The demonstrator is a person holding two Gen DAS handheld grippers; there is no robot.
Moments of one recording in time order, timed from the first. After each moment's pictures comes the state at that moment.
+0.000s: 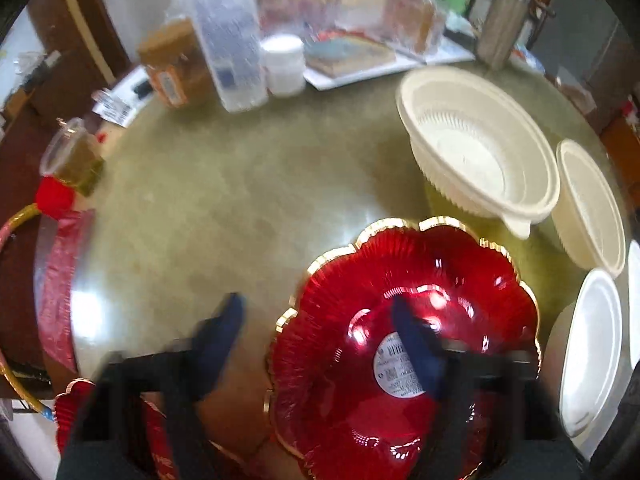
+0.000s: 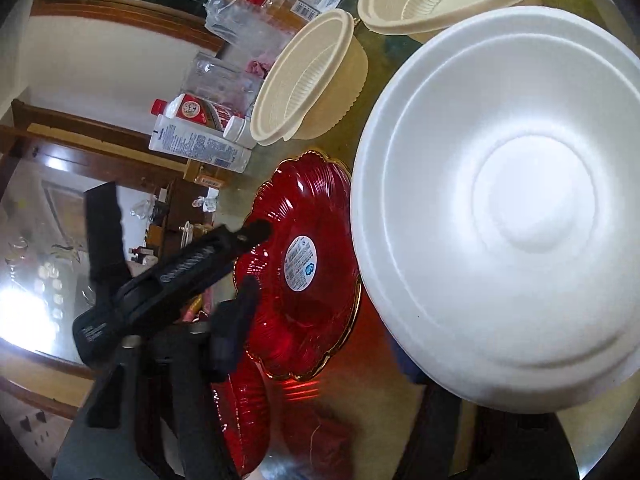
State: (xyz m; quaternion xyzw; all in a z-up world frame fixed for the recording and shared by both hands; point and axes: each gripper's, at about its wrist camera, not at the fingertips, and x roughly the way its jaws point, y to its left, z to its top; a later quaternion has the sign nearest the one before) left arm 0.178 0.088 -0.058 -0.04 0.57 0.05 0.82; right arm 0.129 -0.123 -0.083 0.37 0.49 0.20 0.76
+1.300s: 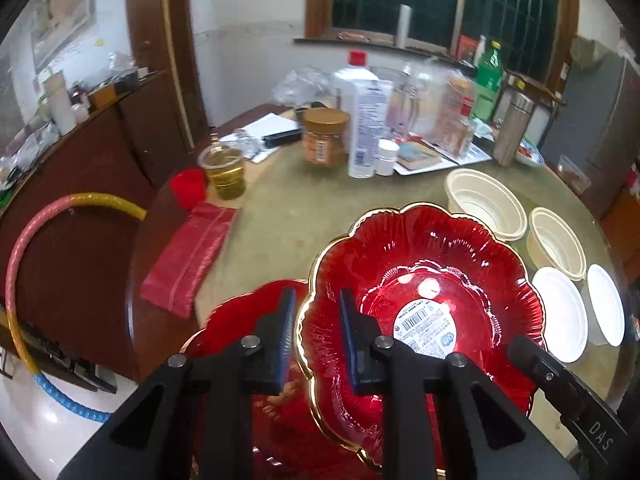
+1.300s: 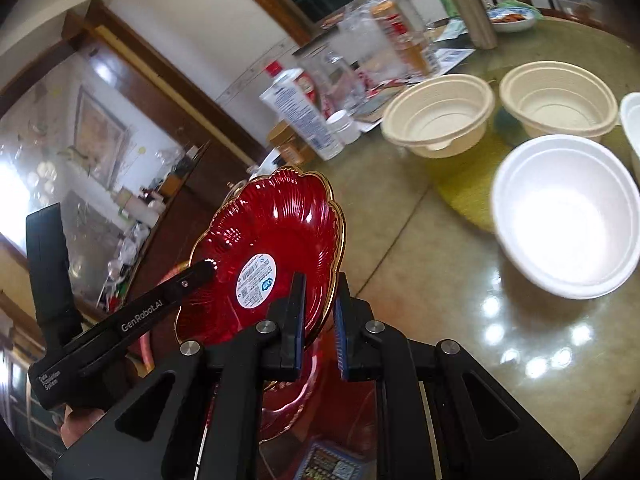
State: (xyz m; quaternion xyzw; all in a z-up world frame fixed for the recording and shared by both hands) left arm 0.019 0.157 0.033 -0.08 0.41 0.14 0.90; right arm 0.057 -0.057 -0.004 0.22 0.41 0.28 0.84
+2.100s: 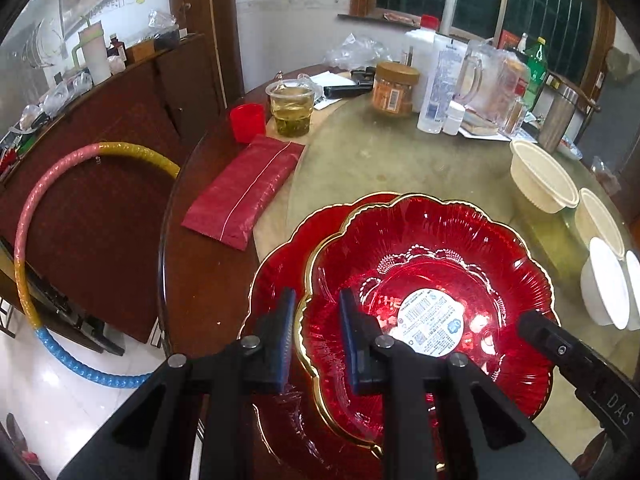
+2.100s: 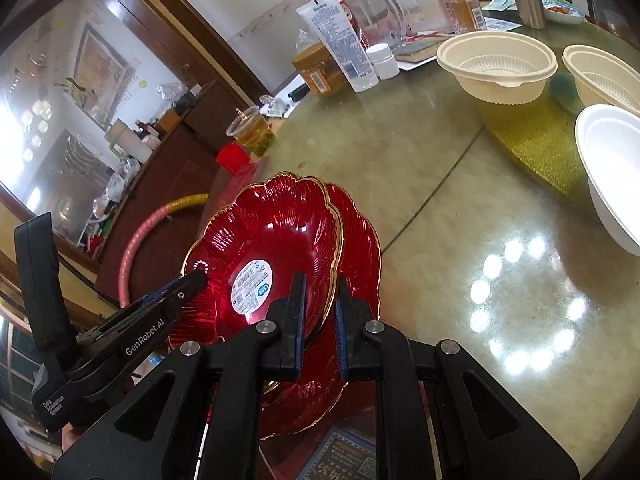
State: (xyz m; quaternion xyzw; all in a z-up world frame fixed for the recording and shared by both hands) left arm -0.022 0.199 -0.026 -0.11 0.44 0.19 0.87; right arm 0.051 0.012 -0.040 0.13 0.47 0.30 0.82
